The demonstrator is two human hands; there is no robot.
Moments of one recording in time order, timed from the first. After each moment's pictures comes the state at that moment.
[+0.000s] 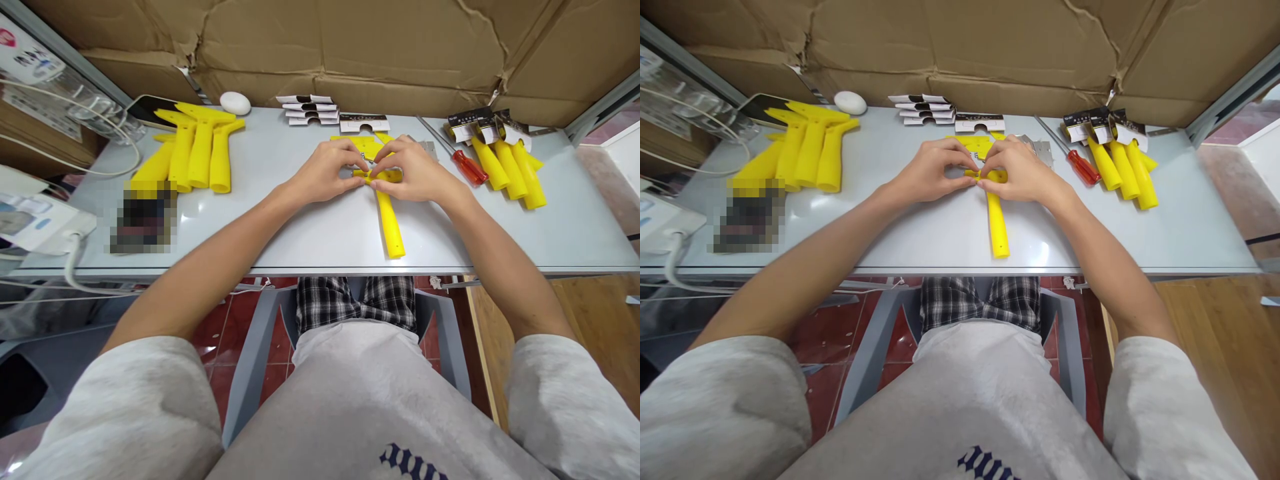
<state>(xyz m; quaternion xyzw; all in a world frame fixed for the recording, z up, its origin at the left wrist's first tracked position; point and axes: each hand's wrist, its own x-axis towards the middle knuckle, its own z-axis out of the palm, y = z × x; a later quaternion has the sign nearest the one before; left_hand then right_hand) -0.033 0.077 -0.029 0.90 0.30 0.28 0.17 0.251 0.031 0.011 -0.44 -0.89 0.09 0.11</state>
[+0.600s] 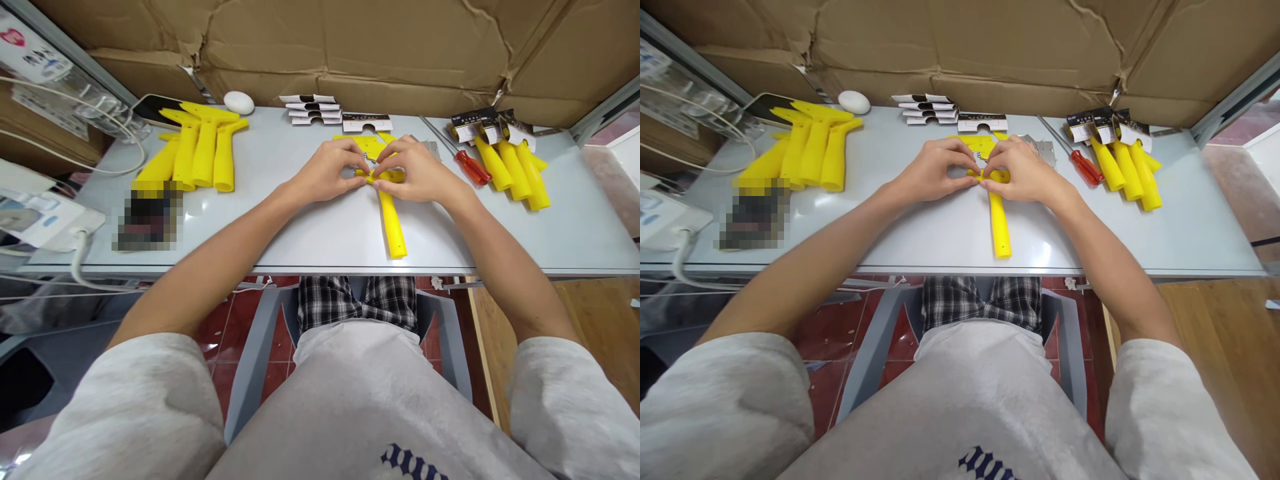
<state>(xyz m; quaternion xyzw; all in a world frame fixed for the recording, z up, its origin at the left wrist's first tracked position) -0.032 0.075 -0.026 0.89 0.29 0.29 0.17 0.252 0.031 0.012 -0.44 -0.88 0.12 0.13</state>
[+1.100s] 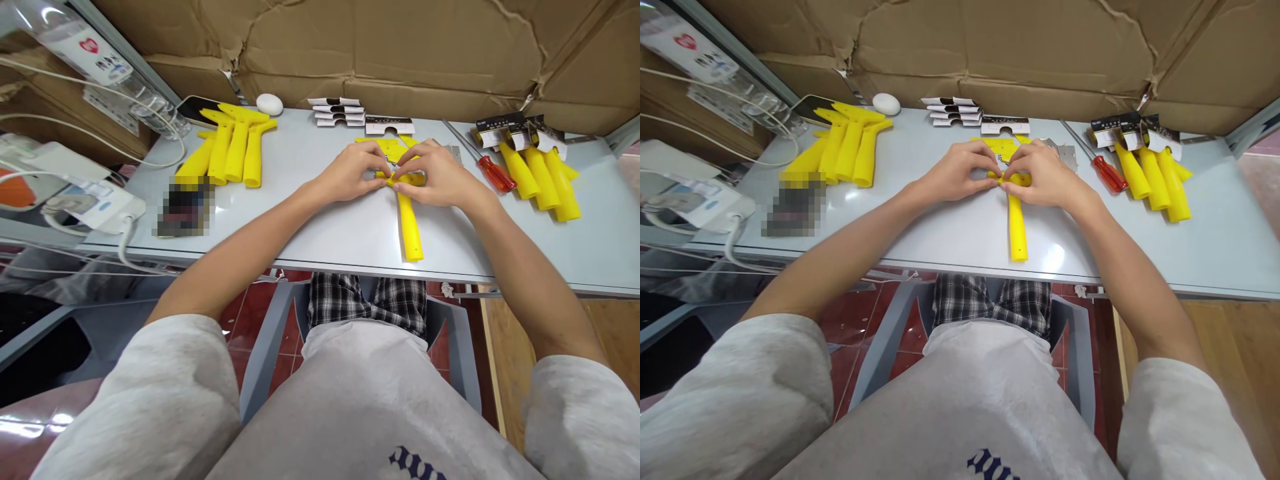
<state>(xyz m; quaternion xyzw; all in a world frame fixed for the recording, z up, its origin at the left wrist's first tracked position) -0.030 0.073 -0.024 0.90 0.28 0.28 0.17 0.260 0.040 0.000 -0.41 -0.89 0.09 0.16</state>
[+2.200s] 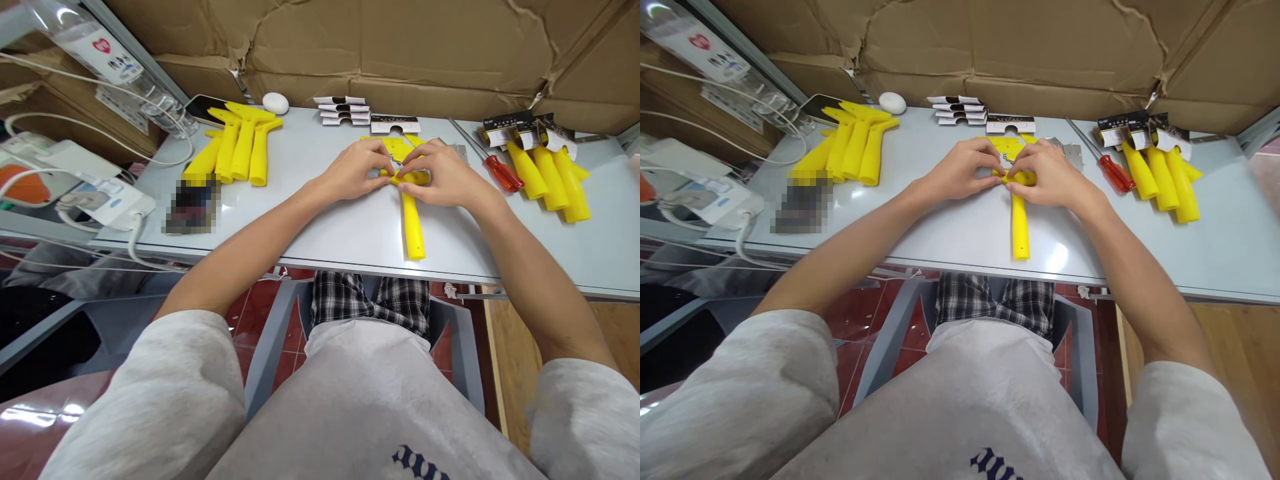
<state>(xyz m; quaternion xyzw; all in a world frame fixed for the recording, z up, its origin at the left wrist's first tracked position) -0.032 0.075 -0.025 0.90 0.29 0.28 0.15 0.263 0.043 -0.004 -0.41 -0.90 0.09 0.16</state>
